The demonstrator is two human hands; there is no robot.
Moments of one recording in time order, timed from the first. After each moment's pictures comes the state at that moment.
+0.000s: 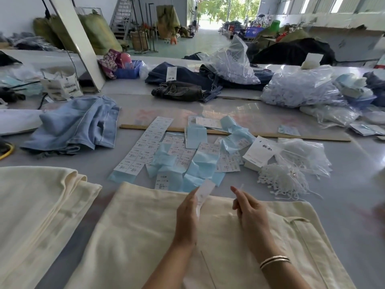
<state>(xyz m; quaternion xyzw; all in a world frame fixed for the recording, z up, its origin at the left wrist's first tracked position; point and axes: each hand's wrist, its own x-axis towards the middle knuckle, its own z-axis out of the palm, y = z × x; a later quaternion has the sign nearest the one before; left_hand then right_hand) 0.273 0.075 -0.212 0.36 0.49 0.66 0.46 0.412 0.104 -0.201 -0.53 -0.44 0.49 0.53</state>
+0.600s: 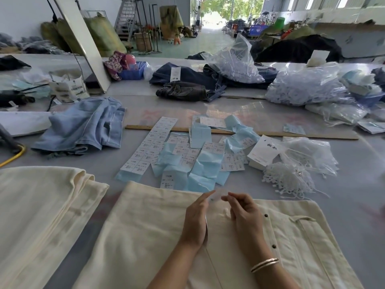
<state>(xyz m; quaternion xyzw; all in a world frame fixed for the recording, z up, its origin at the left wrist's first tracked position) 0.270 0.071 -0.221 0.44 0.48 0.59 0.47 0.388 0.096 -0.212 -0.47 -0.43 0.51 0.58</state>
